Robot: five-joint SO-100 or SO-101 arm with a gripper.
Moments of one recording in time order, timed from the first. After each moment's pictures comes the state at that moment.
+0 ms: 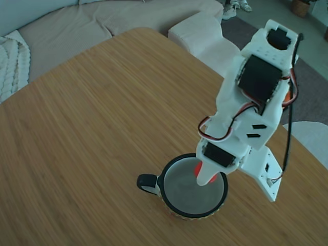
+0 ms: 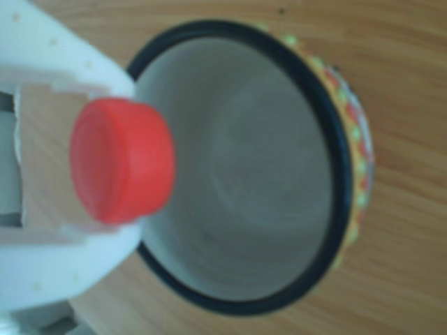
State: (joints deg) arm -19.5 88.8 78.3 87.6 -5.1
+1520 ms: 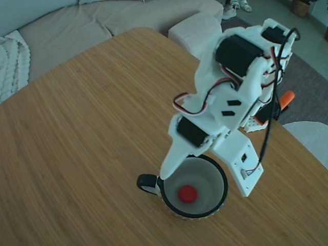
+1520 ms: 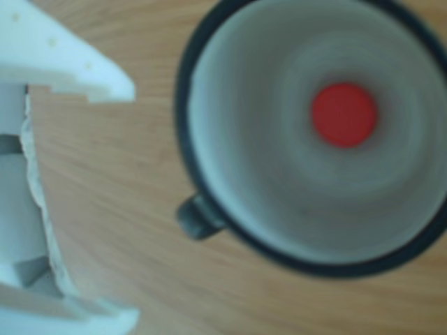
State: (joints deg) arm -8.5 88.8 72.7 87.8 -4.7
